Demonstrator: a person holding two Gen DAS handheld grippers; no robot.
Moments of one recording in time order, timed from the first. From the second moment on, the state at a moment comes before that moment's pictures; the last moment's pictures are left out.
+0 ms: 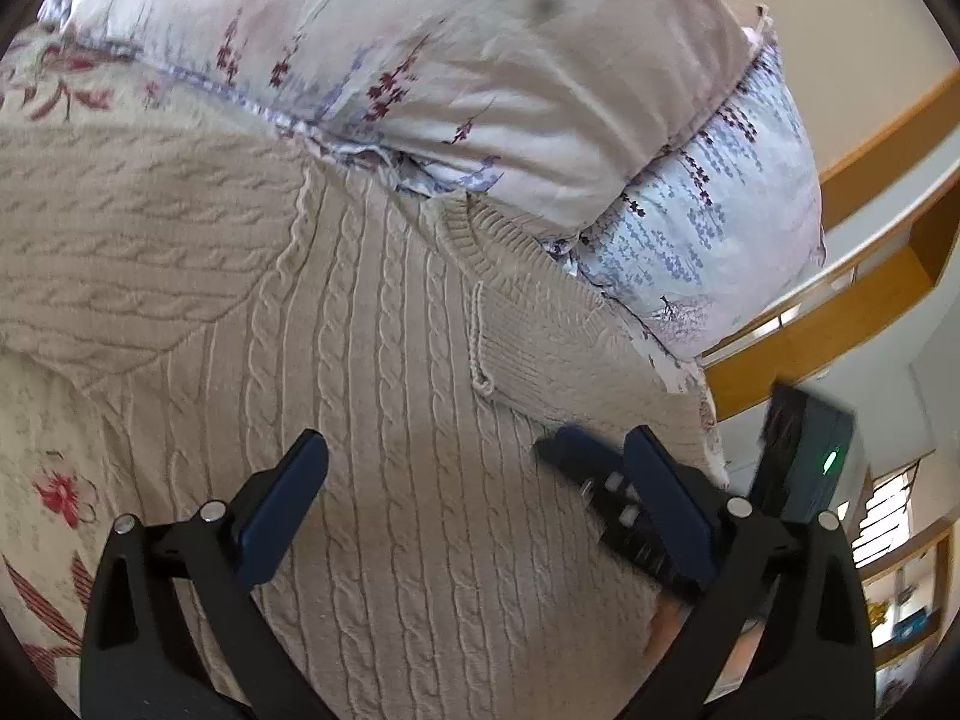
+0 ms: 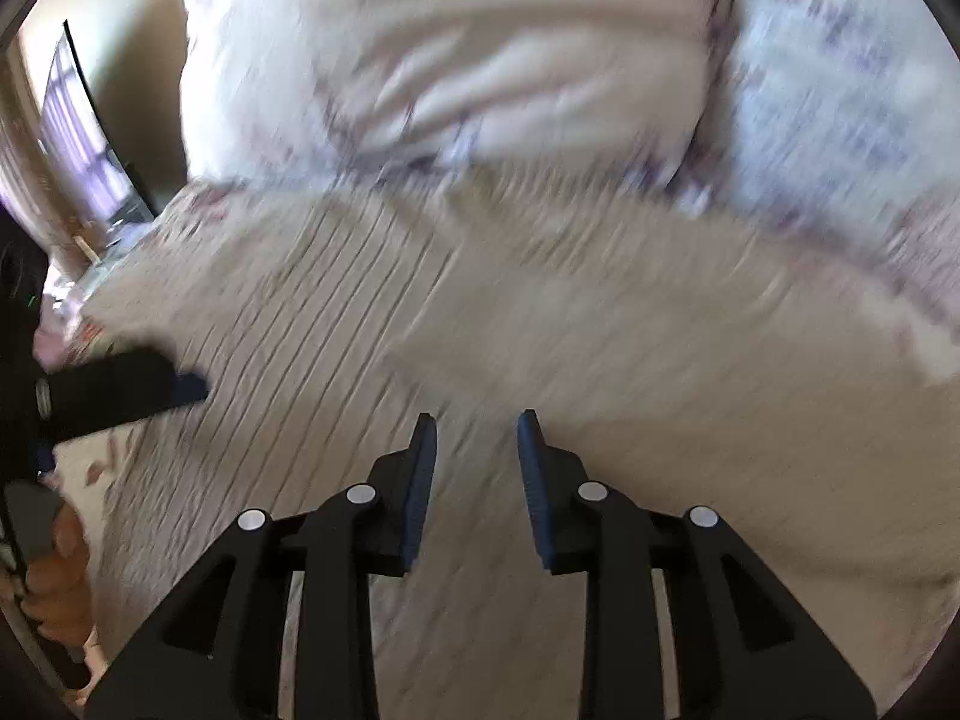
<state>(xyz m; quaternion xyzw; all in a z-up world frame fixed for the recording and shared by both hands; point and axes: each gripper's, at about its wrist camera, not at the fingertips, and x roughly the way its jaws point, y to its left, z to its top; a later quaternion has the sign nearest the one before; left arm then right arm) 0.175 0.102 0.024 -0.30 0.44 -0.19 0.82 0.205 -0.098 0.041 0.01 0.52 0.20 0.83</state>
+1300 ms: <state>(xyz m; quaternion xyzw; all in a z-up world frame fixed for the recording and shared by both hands) 0.252 0.091 -0.004 -0.34 0.49 -0.14 0.79 0.144 -0.365 0.029 0.44 0.39 -0.11 0.80</state>
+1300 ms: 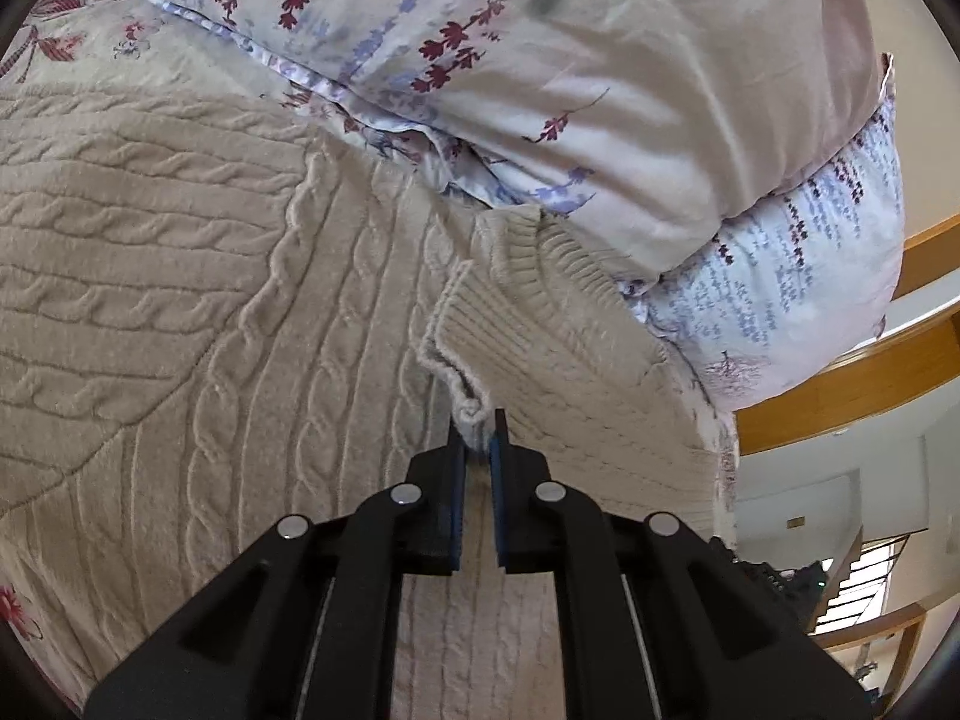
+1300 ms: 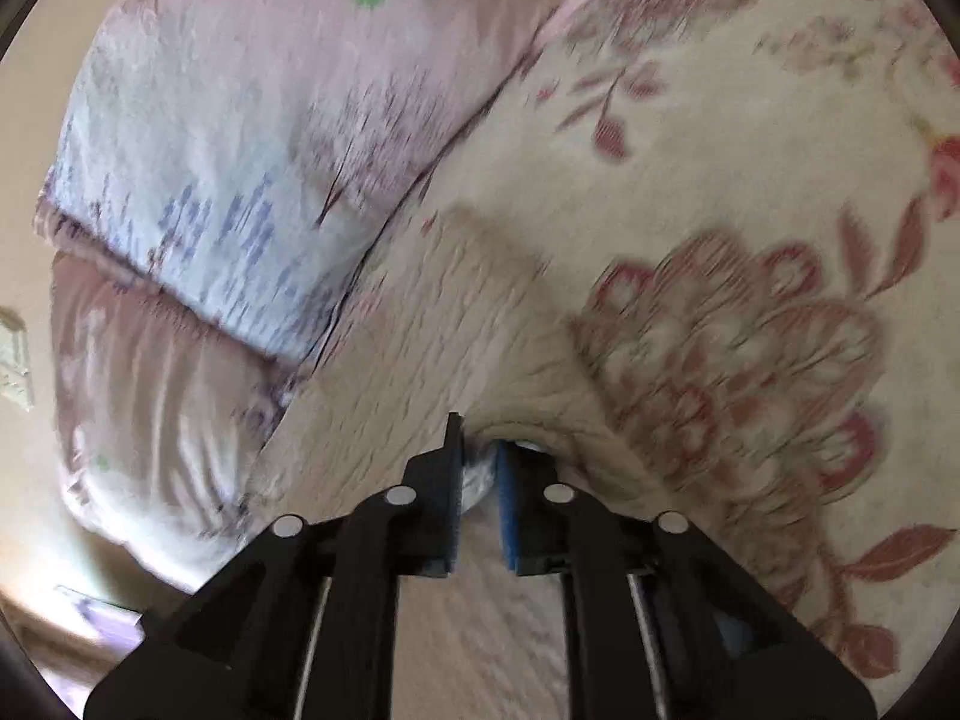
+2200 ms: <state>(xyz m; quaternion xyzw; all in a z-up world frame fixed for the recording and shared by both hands) 0.113 0.337 0.001 -0.45 0.38 0.07 0.80 0.114 -0.276 0.035 0.27 0.40 0.00 0.88</state>
